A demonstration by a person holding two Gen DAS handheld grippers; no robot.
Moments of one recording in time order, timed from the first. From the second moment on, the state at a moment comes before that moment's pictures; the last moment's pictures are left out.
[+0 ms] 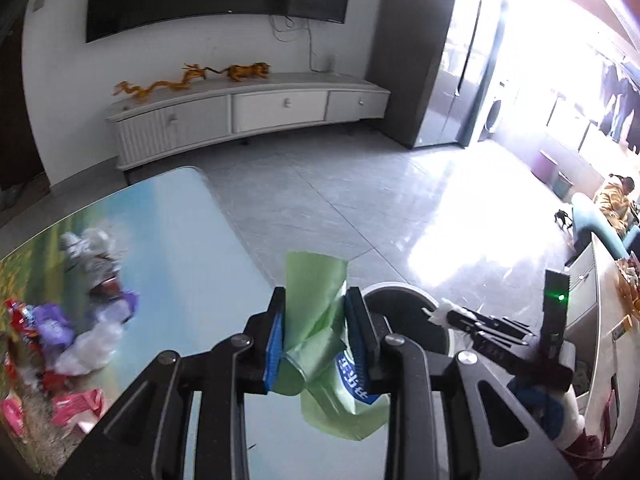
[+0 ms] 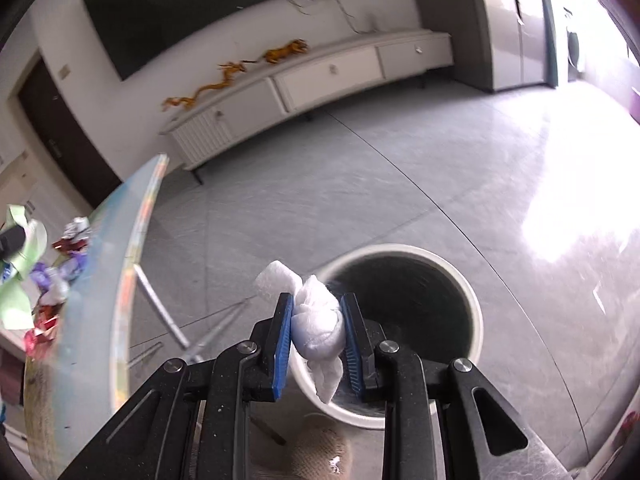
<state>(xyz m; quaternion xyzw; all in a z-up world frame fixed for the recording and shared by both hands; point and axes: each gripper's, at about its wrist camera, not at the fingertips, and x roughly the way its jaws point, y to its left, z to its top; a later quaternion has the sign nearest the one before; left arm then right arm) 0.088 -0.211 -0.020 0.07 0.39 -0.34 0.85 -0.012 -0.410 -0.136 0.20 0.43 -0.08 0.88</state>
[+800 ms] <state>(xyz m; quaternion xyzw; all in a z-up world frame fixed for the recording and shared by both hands) 0.124 -0.350 -0.063 0.06 0.44 -0.41 0.80 -0.023 -0.496 -0.163 0.22 0.45 -0.16 0.85</state>
